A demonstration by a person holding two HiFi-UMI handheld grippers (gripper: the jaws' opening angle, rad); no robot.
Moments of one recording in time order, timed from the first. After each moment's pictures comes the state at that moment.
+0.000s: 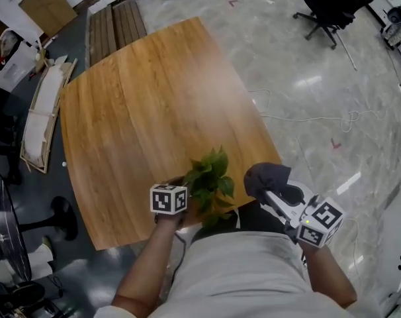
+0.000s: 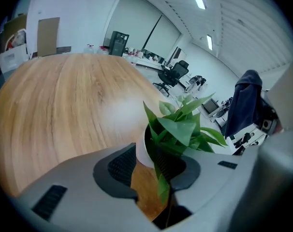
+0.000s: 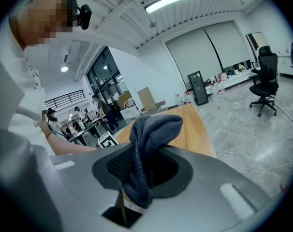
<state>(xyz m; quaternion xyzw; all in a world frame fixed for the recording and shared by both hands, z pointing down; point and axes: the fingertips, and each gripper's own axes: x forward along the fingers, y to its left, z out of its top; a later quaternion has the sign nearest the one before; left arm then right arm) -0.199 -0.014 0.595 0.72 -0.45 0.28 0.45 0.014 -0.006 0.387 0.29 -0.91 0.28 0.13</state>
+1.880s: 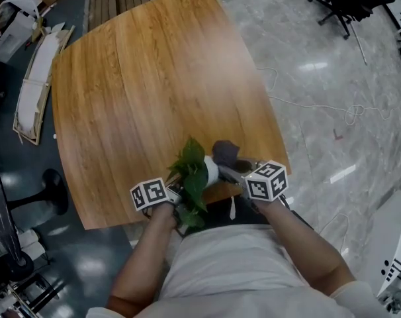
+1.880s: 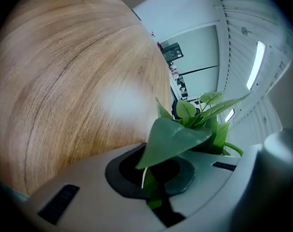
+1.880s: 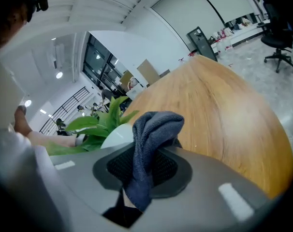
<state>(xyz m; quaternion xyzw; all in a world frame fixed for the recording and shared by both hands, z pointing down) -0.189 0.024 0.634 0.55 -0.44 -0.02 0.71 -0.091 -0.027 0.586 0.17 -0.86 0.43 0.20</state>
